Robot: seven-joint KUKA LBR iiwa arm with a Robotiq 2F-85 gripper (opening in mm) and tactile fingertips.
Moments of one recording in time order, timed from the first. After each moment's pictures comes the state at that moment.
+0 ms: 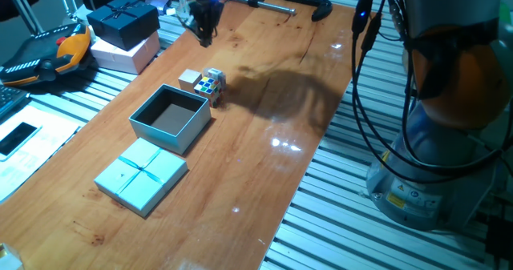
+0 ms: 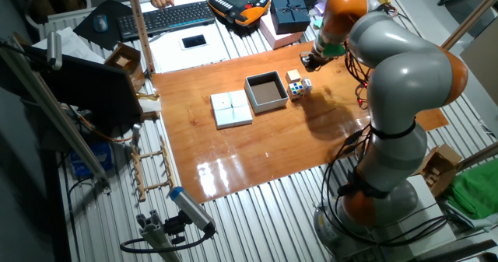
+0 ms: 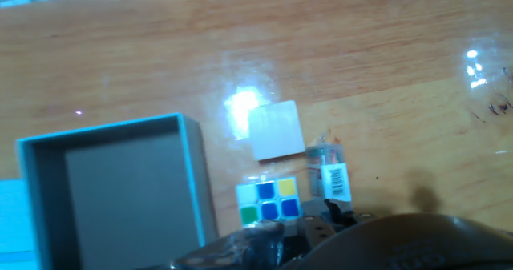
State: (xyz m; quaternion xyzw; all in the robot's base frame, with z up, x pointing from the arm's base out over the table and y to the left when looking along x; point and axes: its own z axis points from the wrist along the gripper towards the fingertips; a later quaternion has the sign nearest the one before) arm 0.585 -0.077 0.205 0.08 1.00 0.00 0.06
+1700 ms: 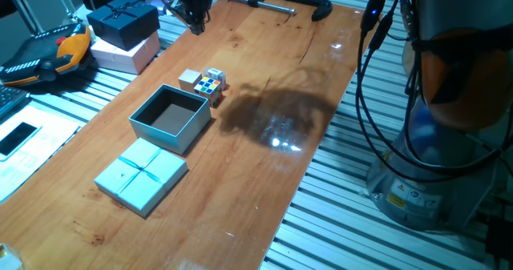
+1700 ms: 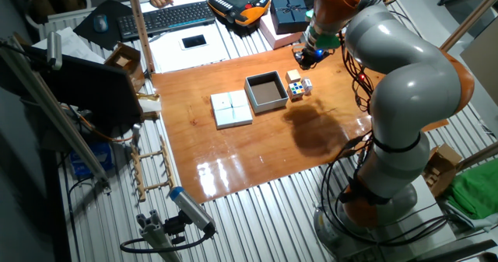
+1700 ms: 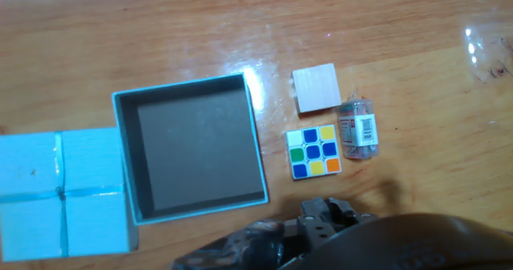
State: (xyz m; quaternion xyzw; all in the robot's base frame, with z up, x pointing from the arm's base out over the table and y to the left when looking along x) arm 0.551 -0.018 0.275 0.08 1.00 0.00 0.02
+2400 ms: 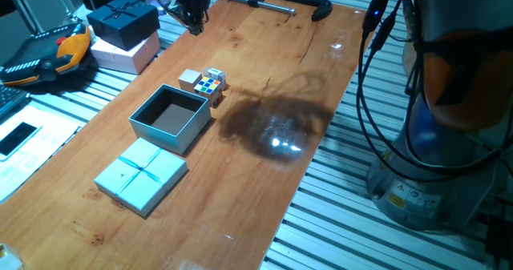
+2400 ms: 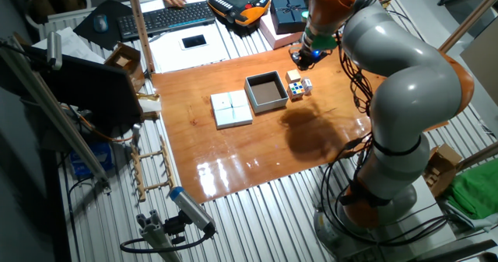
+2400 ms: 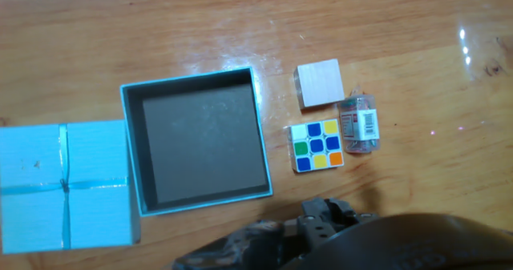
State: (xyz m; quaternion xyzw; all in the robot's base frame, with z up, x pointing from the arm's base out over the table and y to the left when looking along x) arm 0.547 -0.008 0.281 0.06 1.00 -0.02 0.03
